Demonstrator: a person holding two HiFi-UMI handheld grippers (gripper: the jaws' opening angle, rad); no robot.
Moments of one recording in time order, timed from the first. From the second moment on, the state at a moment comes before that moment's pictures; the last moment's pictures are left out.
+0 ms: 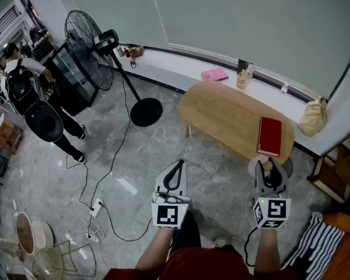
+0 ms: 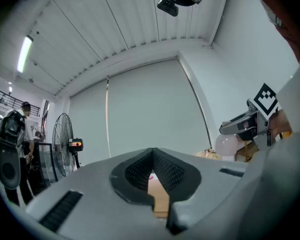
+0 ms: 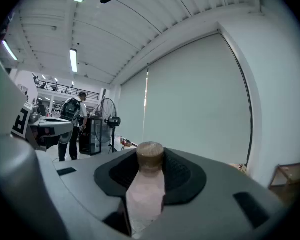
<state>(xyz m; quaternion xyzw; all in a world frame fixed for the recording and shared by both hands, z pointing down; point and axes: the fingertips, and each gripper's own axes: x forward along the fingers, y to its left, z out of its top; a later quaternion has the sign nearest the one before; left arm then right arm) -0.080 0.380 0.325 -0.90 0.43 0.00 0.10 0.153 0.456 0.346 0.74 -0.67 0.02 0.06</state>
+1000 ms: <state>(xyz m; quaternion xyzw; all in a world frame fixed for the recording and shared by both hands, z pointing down) -0.178 0.428 0.303 -0.89 0.44 0.00 0.09 0.055 0.503 0.316 0.73 -0.68 0.00 0.08</state>
